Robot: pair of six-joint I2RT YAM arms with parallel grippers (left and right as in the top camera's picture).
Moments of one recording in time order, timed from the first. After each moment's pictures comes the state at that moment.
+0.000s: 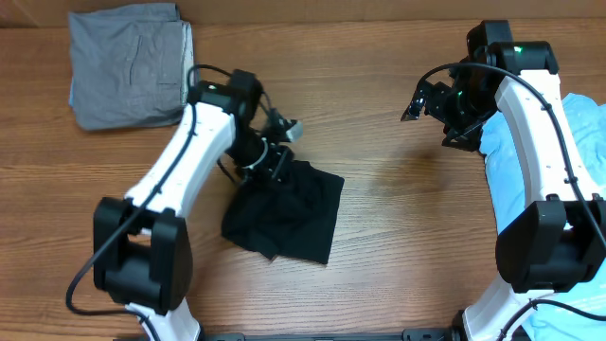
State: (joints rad) left arm -0.33 1.86 1.53 -1.29 0.62 0.16; right arm 0.00 1.91 1.79 -1.35 -0.33 0.41
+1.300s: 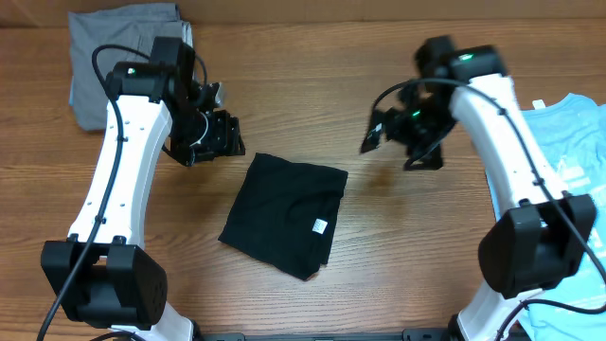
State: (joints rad) left arm -0.08 1.77 1.66 -1.37 0.31 -0.14; right arm 0.21 1.91 1.75 -1.47 -0.42 0.34
